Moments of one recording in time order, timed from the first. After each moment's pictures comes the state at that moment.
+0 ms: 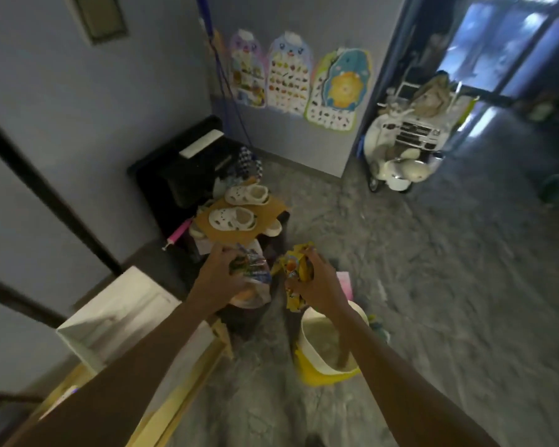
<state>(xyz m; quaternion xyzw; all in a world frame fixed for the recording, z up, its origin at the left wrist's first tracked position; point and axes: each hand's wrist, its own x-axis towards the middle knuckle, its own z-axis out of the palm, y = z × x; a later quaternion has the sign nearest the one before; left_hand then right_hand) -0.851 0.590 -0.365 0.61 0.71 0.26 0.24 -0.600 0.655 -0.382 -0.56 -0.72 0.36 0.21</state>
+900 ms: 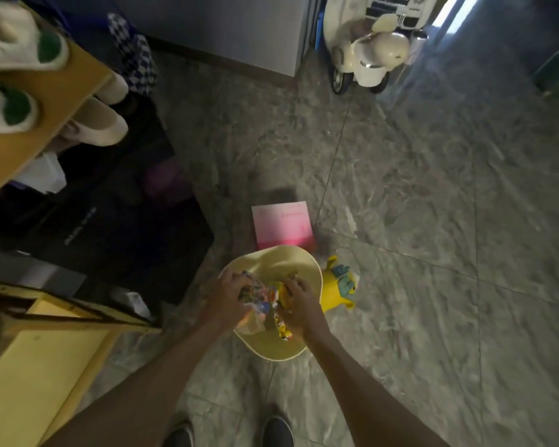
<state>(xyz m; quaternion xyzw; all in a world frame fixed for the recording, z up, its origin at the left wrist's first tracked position) -0.600 0.689 -0.758 0.59 0.69 0.10 0.40 -0.398 0.692 -0.796 -0.64 -0.64 0.41 0.09</state>
